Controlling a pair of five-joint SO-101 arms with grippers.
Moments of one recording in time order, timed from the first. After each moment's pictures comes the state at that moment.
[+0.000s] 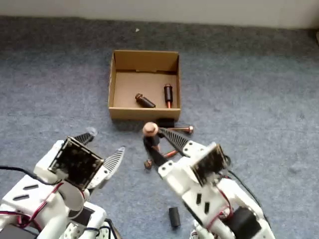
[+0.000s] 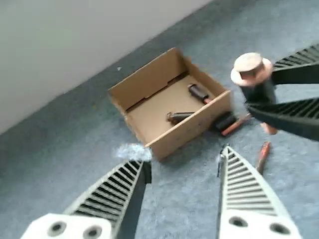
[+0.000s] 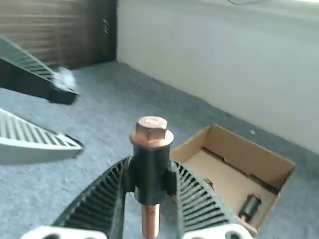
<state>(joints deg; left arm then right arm) 12.4 -79.9 28.9 89.7 -13.4 -41.6 -91.1 62.5 48.1 6.0</state>
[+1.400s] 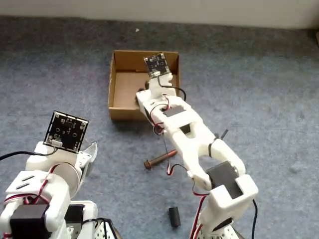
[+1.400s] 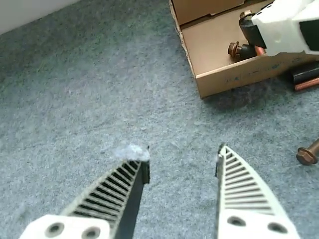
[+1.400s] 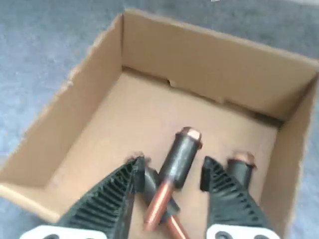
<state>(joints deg) -9.9 -79.9 41.0 89.9 -14.9 -29.2 8.4 25.5 12.8 0.3</state>
